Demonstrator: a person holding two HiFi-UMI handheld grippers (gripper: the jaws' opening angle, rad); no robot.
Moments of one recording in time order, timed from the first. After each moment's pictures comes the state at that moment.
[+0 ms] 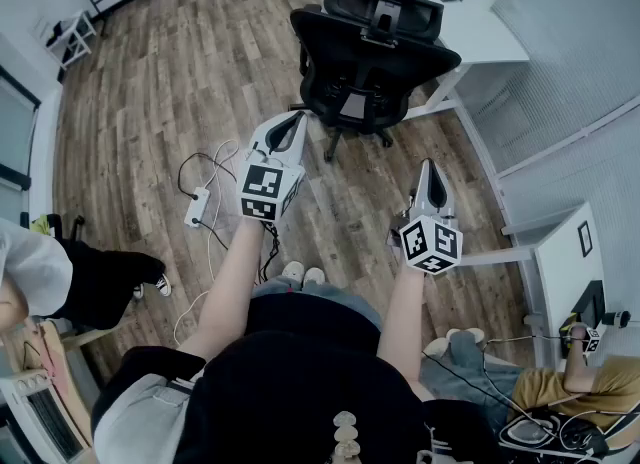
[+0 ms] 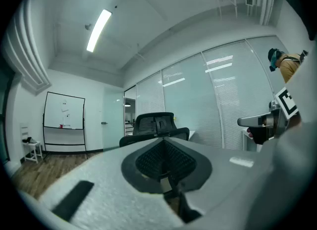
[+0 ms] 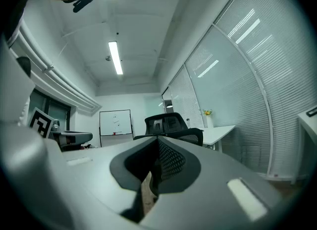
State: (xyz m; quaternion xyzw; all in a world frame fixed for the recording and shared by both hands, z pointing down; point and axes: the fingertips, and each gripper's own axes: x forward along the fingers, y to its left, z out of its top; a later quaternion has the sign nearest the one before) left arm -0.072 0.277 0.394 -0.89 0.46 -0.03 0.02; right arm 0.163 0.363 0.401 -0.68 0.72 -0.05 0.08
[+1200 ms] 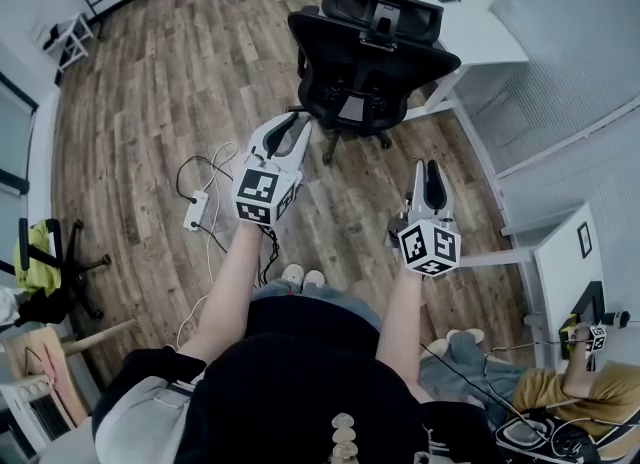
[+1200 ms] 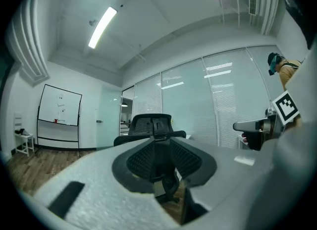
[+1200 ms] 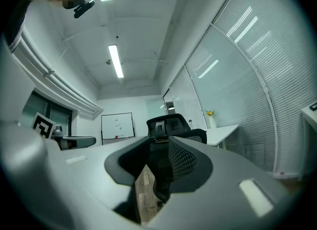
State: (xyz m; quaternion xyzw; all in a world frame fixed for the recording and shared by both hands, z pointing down) left arm -0.068 0.266 0.396 -0.90 0.44 0.00 0.01; right arm 0.159 0.350 0.400 -0.67 0.73 -0.05 0.10
